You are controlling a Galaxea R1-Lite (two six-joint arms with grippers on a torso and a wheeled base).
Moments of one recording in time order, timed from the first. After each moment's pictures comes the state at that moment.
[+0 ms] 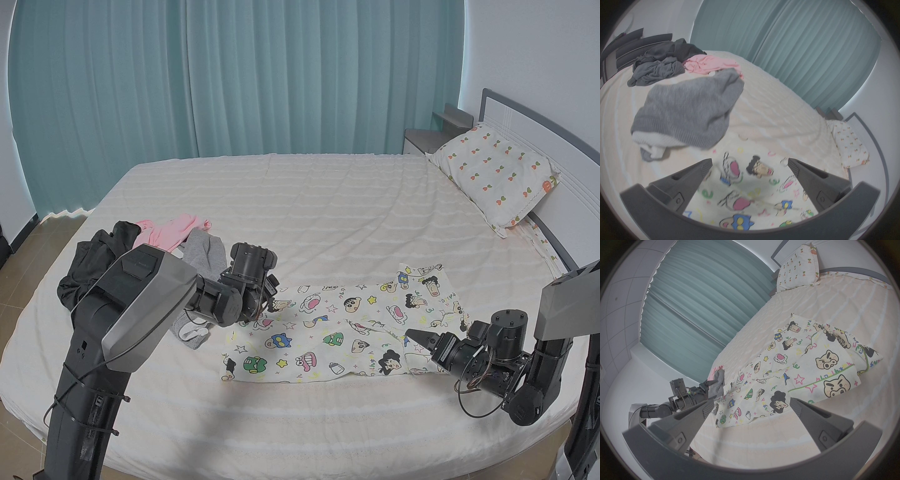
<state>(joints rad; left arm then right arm) -0.40 2.58 -1.73 -0.21 0.35 -0.88 0.34 2.19 -0.25 -1.55 0.11 0.82</state>
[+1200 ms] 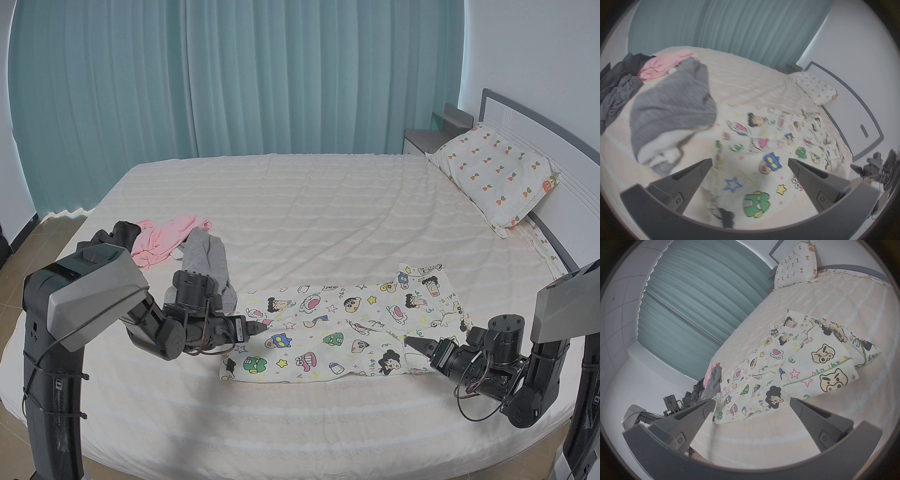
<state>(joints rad) -0.29 2.40 -1.09 -0.61 -0.18 -0.32 0.34 2.22 -0.24 -1.55 0.11 0.82</state>
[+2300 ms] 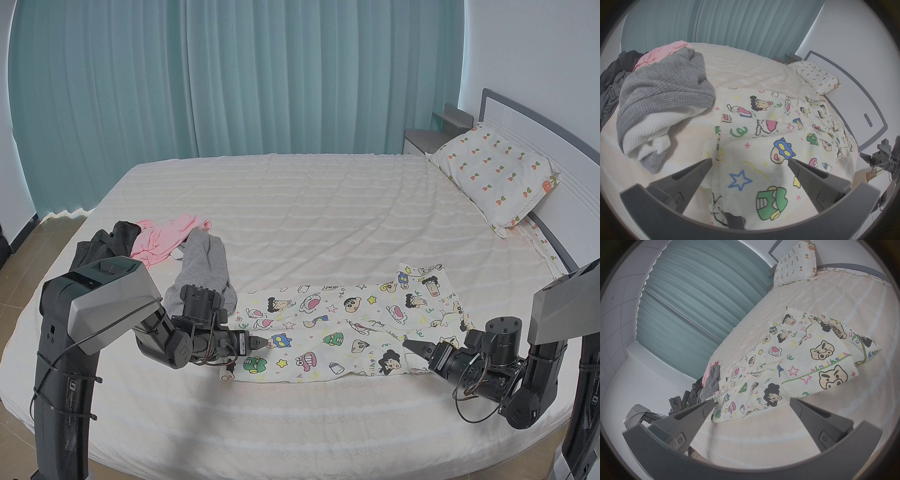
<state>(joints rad) -0.28 2.48 -1.11 -0.62 -0.18 -0.27 0.34 2.23 -0.24 -1.55 0.11 0.82</state>
